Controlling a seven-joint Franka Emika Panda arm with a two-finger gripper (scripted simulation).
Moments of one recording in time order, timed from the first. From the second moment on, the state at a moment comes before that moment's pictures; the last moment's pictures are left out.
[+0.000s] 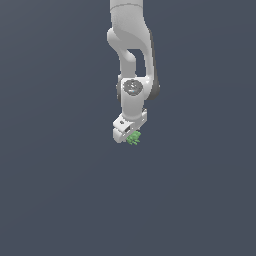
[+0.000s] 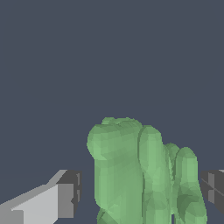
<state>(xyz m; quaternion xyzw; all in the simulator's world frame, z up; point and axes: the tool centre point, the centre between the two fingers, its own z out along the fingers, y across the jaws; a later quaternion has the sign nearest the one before) -0.088 0.017 0.061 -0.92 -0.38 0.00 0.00</state>
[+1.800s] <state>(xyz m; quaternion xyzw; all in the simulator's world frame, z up) -0.017 0.134 0.064 -0.92 -0.38 0.00 0.00</state>
